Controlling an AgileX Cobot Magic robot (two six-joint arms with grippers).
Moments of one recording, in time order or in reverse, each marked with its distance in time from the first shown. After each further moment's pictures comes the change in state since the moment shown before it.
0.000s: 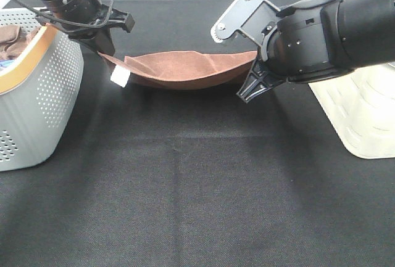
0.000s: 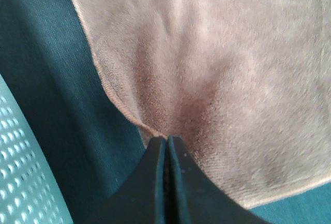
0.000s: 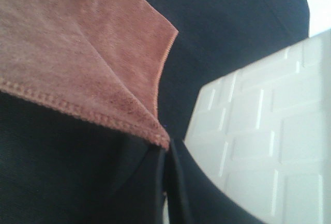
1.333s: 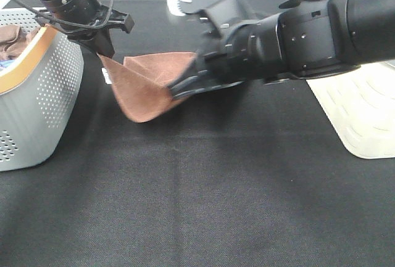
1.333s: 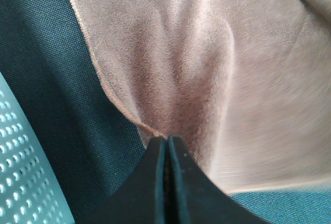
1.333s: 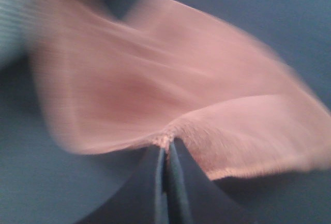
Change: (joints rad) left arm 0.000 0.000 0.000 0.000 0.012 0.000; right arm 0.024 -0.035 0.001 -0.001 0.691 0.301
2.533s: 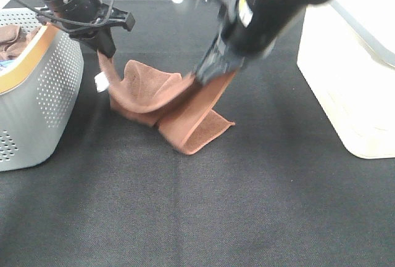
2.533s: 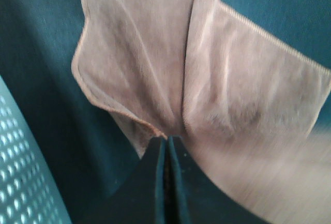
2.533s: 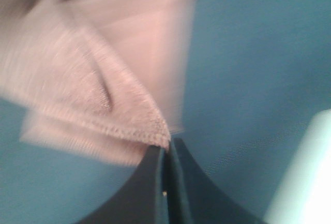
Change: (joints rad) left arm 0.001 0.000 0.000 -0.004 -0.054 -0.004; right arm 0.000 0.000 -0.292 -2.408 0.718 2.173
